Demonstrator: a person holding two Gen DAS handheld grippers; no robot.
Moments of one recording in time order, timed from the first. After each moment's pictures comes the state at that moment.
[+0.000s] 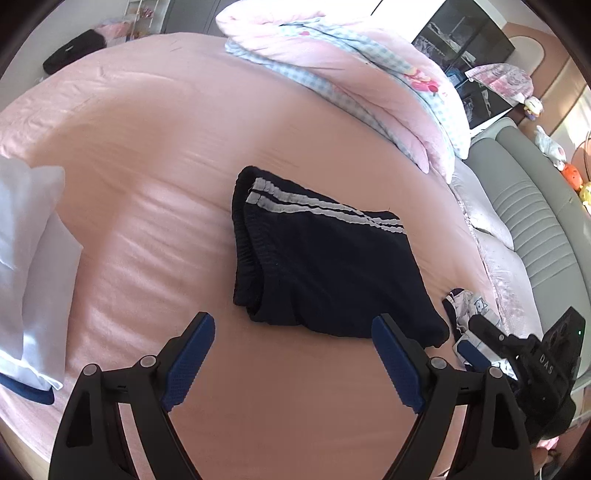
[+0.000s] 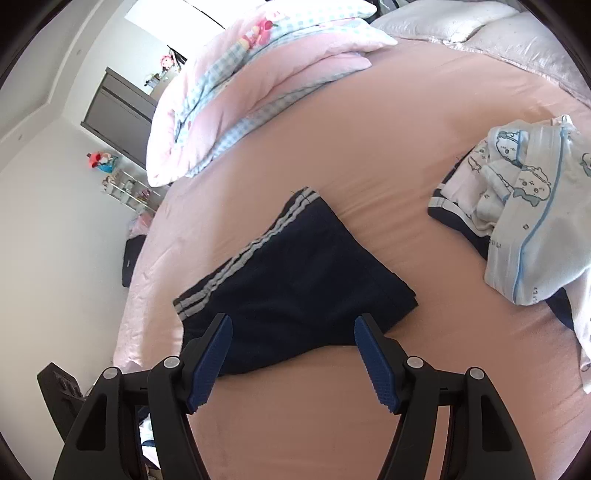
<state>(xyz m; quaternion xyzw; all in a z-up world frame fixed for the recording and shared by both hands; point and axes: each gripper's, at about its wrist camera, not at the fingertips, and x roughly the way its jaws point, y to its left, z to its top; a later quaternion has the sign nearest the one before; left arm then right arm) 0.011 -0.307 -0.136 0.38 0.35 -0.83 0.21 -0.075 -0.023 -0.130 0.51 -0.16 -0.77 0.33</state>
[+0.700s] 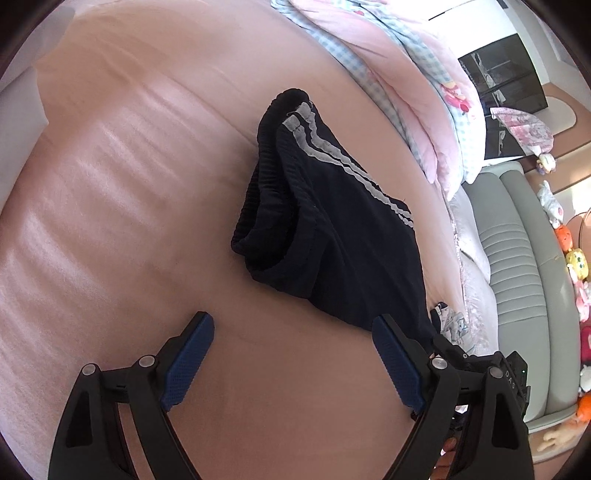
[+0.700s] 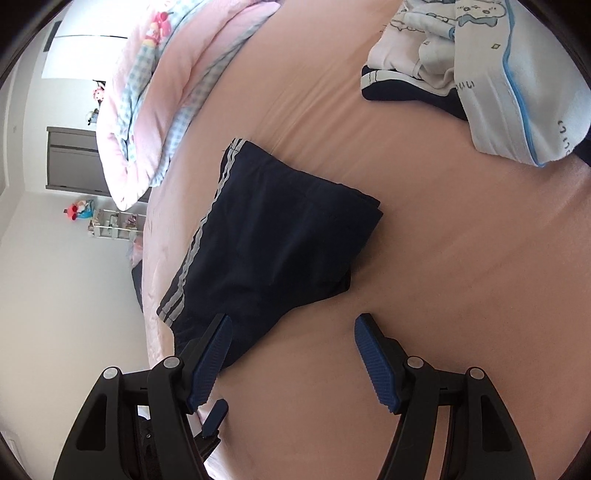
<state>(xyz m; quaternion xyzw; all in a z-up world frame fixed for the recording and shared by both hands) 0.021 -0.315 -0.196 0.35 0.49 -0.78 0.18 -0.081 -0.011 -0.204 0.61 -0.28 -0.69 0.28</state>
